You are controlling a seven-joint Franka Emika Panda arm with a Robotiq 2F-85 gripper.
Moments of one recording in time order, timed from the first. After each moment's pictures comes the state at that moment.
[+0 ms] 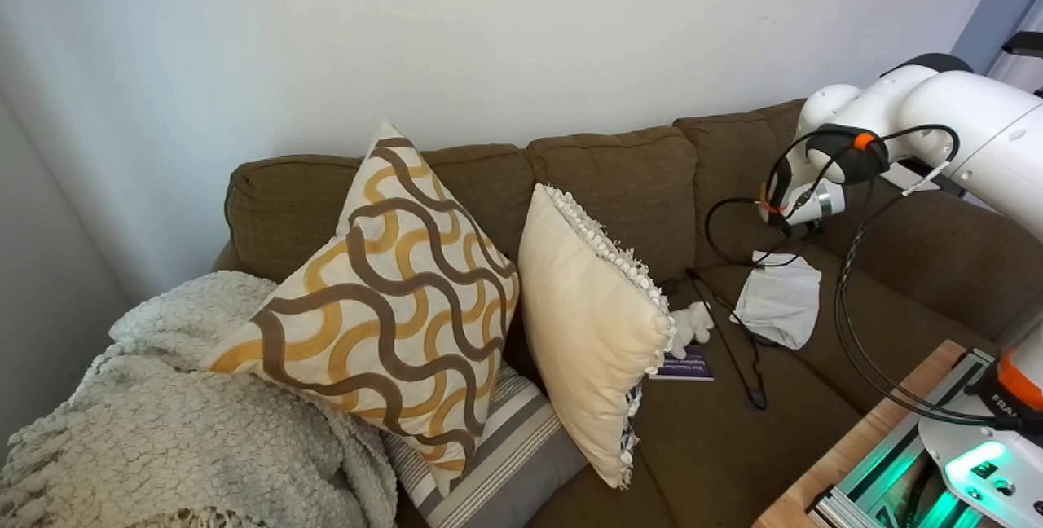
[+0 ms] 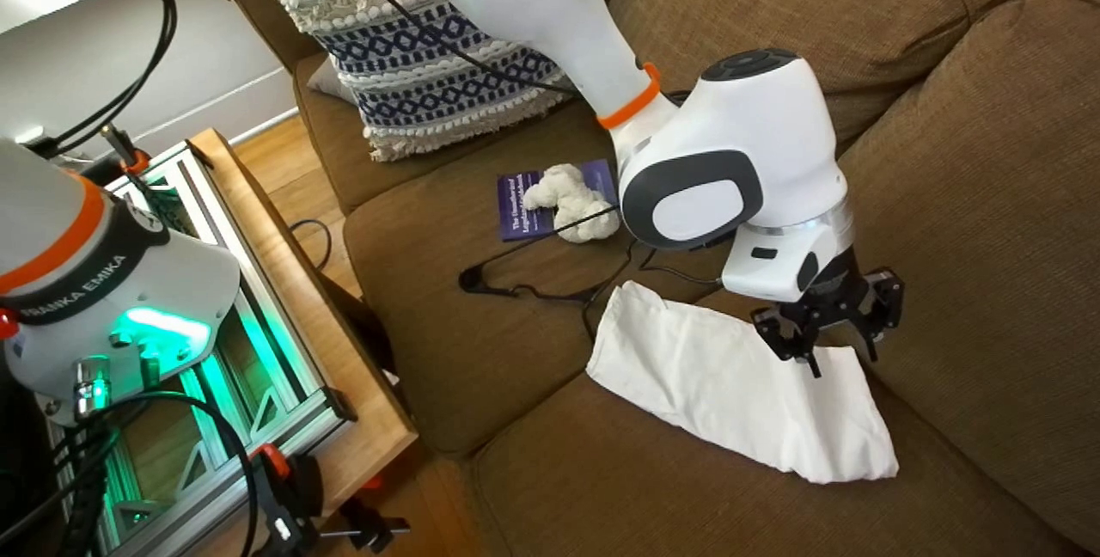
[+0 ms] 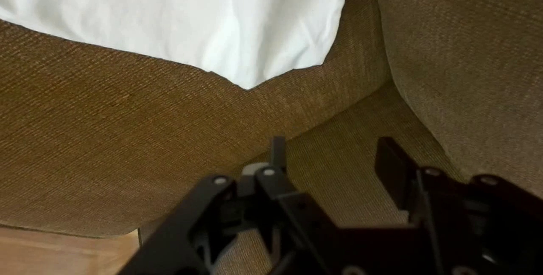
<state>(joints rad) -0.02 1.29 -0.75 -1.63 0.41 2.97 1.53</state>
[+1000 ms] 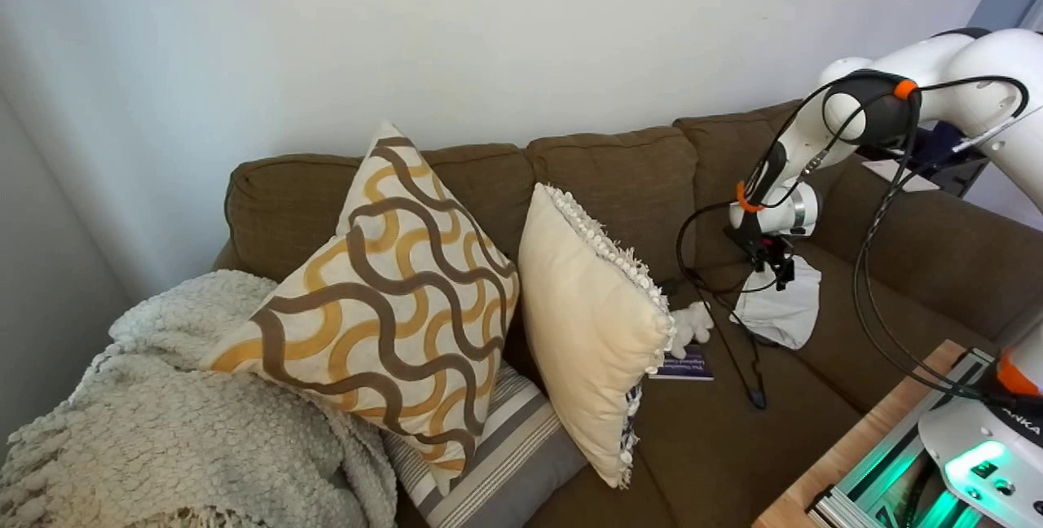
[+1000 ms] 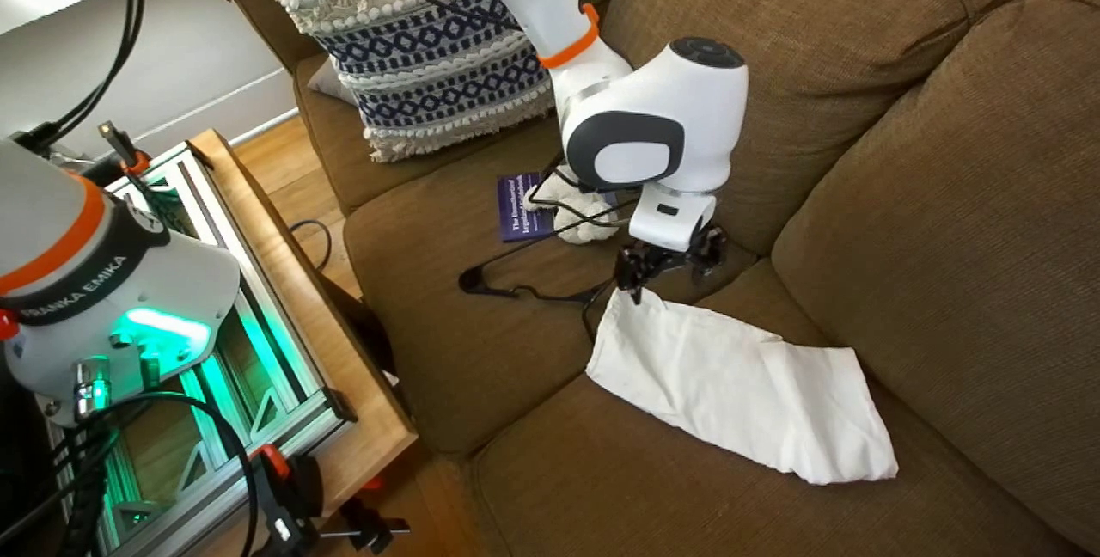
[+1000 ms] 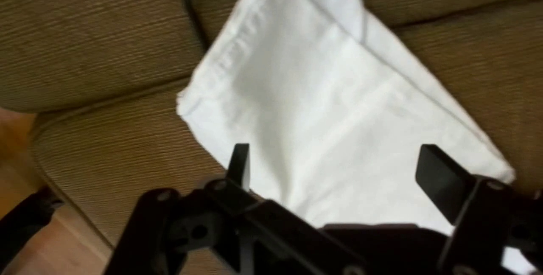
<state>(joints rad) -0.07 1.09 -0.44 -1.80 0.28 2.65 1.39</state>
